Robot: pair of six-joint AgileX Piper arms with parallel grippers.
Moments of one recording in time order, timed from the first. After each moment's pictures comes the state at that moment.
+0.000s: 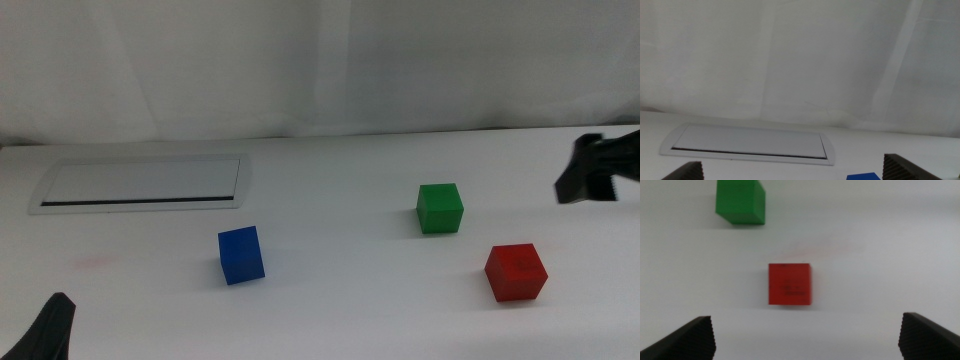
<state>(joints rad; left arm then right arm) -0.06 0.11 0.00 0.20 0.05 -0.38 0.25 1.27 -1.12 0.04 1.05 0.09</state>
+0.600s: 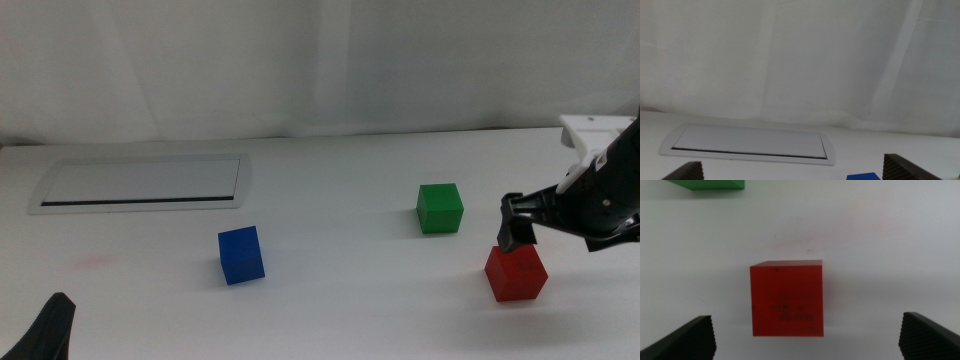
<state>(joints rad) -0.06 0.11 0.00 0.20 0.05 -0.38 0.30 1.58 -1.06 0.05 0.88 0.14</state>
